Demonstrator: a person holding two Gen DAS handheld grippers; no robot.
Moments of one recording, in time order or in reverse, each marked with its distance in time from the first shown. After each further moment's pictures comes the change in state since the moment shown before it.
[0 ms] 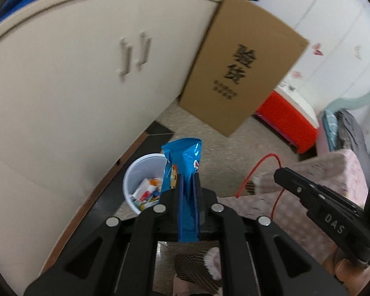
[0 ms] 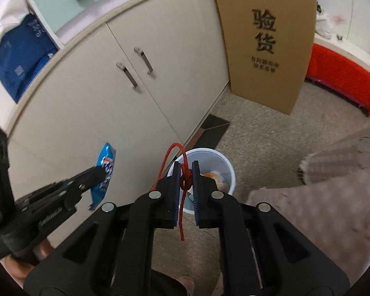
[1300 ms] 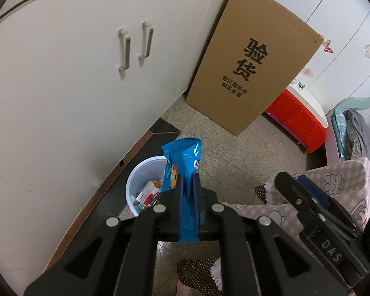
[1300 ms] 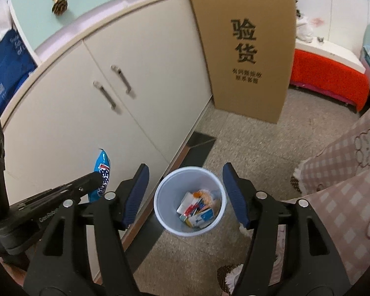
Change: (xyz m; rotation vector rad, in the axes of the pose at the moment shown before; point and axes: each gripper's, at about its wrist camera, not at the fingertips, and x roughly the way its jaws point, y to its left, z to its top) left arm 0.042 -0.008 0.021 0.013 0.020 0.025; right arm -0.008 -0.019 -0.003 0.088 -0.155 -0.093
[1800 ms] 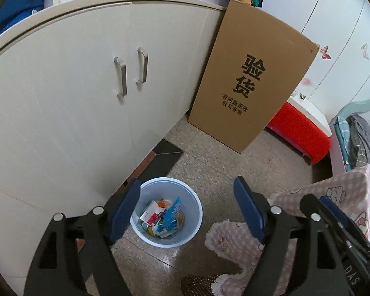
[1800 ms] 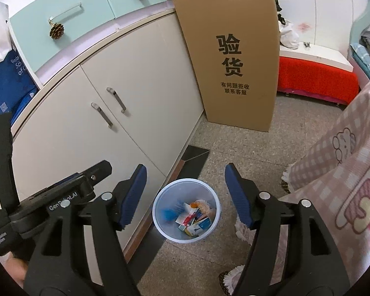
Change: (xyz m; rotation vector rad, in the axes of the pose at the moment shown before) left arm -0.011 -0.021 0.009 0.028 -0.106 0.044; right arm -0.033 -0.014 -0.001 0.044 -0.054 -0.010
